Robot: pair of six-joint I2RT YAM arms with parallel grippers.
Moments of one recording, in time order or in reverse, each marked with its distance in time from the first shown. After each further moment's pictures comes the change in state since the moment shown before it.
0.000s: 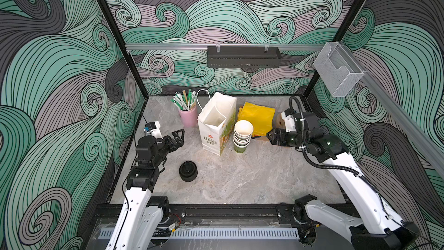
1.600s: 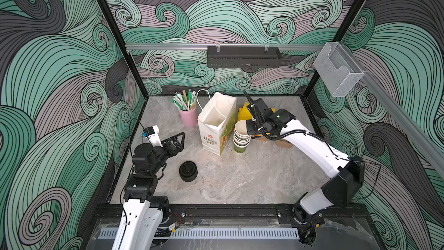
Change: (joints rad) left arm 0.000 -0.121 -0.030 -0.016 0.077 -0.067; right arm 0.271 0.504 0.328 -0.025 0.303 0.121
